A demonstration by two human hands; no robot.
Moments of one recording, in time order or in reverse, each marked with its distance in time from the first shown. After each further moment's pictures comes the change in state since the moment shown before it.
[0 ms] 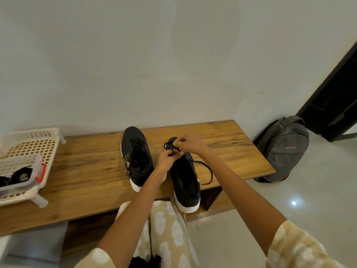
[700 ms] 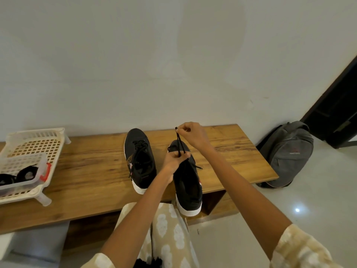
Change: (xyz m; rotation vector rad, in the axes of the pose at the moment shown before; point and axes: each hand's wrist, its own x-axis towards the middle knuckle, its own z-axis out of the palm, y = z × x) left_hand -0.003 0.009 0.014 -0.106 0.033 -0.056; right_hand 0.004 -0.016 -0.015 0.122 0.345 -0.158
